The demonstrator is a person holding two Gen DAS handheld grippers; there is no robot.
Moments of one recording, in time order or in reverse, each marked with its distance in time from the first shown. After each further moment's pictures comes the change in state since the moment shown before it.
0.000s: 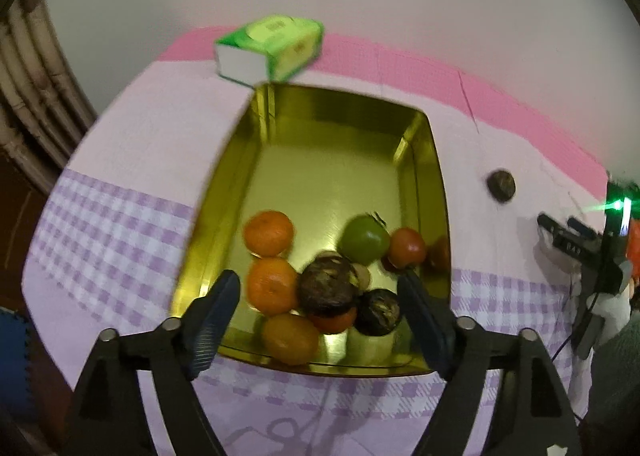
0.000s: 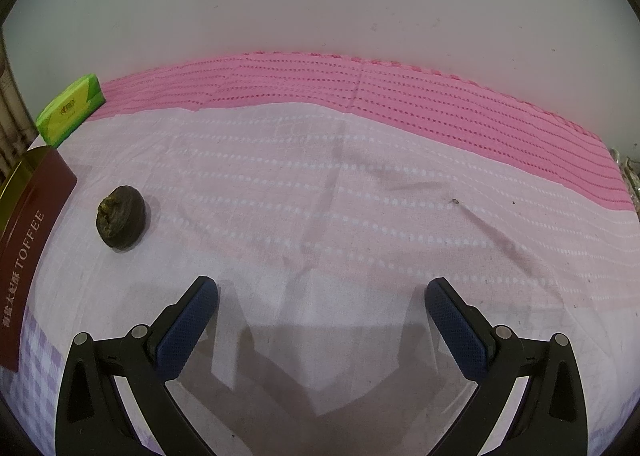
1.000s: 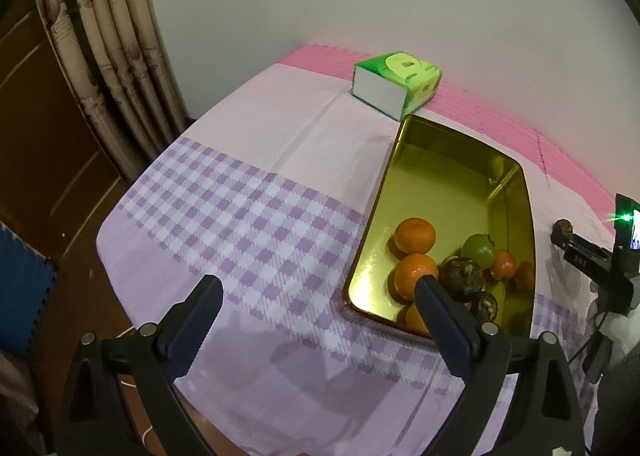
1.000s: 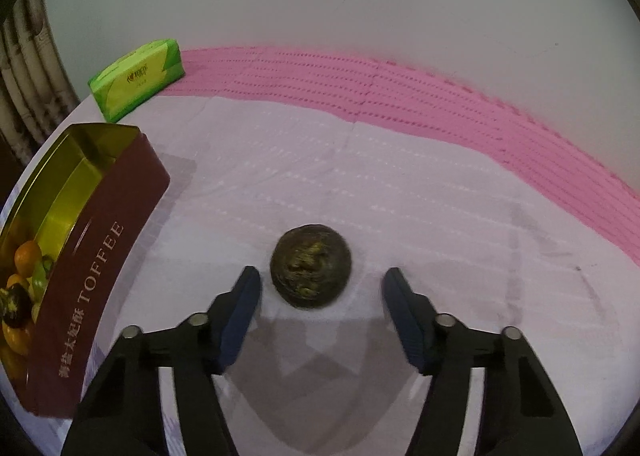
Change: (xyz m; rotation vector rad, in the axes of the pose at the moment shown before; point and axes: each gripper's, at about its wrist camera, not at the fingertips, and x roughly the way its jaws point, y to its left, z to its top) left arm -0.046 0.086 -0.028 -0.192 -0.087 0.183; right arm 0.003 0.122 0.029 -0.133 0.024 0.090
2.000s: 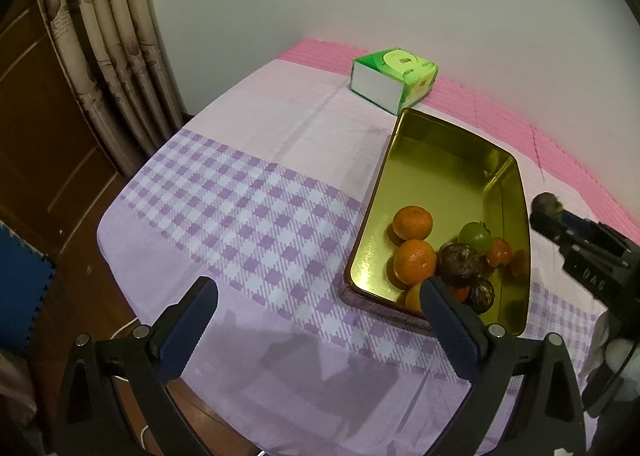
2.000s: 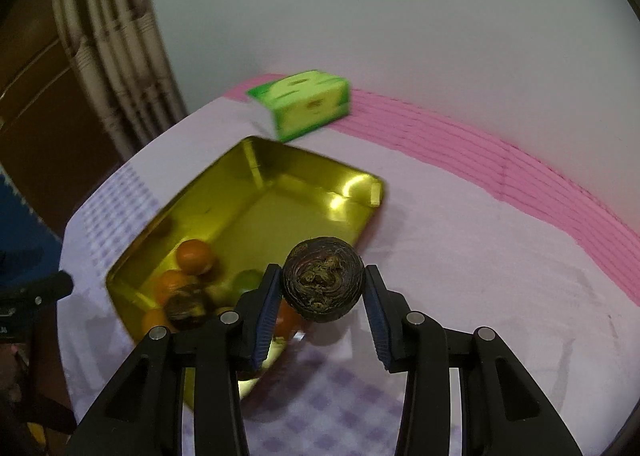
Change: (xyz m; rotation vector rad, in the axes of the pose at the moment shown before) left arm -0.007 0.003 -0.009 0.001 0.009 -0.015; right arm -0.095 0.136 0.005 -0.214 -0.090 0.260
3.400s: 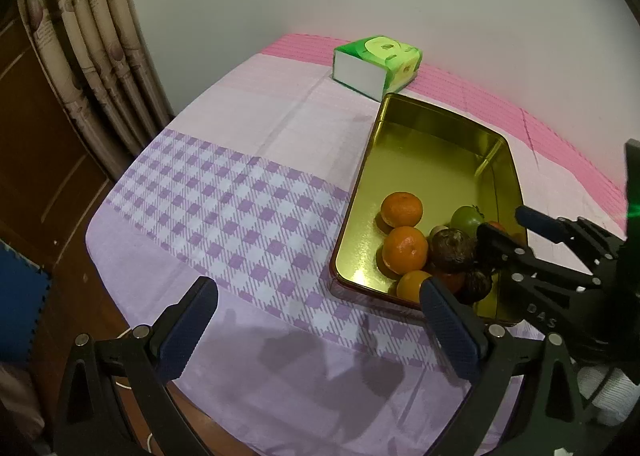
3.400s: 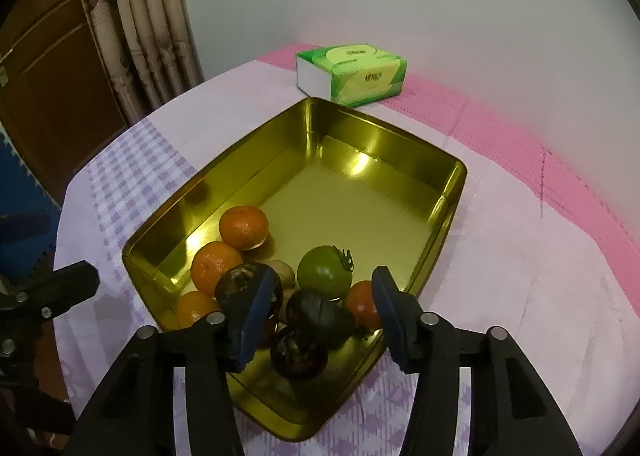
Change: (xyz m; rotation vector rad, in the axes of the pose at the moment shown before) left arm 0.007 -0.011 -0.004 0.054 0.018 -0.023; right arm 0.018 0.049 -0.014 -0.071 0.054 -0.038
